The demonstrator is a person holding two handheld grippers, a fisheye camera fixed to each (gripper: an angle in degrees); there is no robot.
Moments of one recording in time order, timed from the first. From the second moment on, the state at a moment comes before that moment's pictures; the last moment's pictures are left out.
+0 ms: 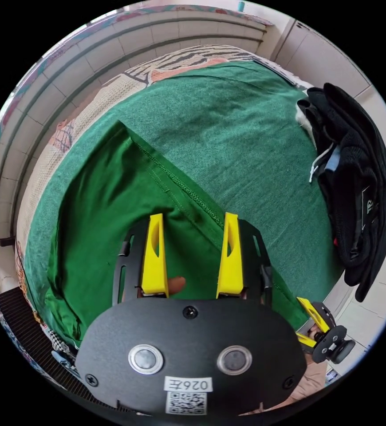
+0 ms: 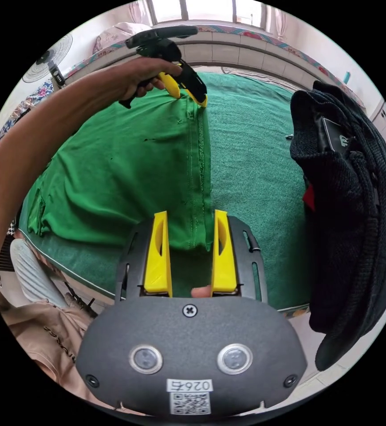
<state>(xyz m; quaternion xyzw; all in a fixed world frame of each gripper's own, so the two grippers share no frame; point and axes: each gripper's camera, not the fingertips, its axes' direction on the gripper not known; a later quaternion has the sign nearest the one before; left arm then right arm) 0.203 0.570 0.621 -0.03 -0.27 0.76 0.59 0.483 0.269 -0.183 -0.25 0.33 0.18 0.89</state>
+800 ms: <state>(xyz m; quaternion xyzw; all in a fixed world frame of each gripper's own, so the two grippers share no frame) 0.130 0.221 0.220 -0.09 0.13 0.70 0.70 0.445 0.297 -0.326 0.02 0.03 0.05 1.00</state>
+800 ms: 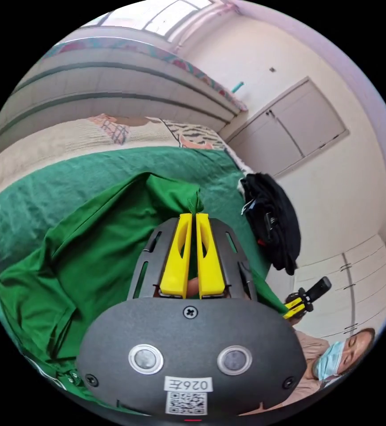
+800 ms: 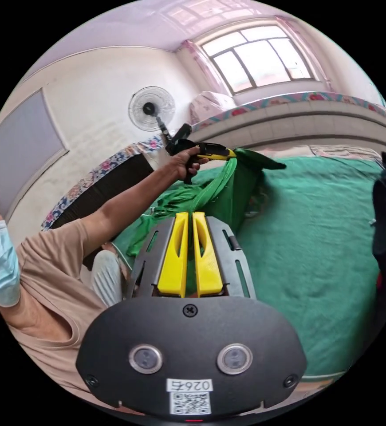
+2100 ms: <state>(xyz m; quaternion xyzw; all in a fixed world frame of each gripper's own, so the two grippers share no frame) -0.218 0.018 -0.113 0.01 0.24 0.64 0.73 0.408 0.275 0.033 -0.20 -0.18 -0.14 0.95</state>
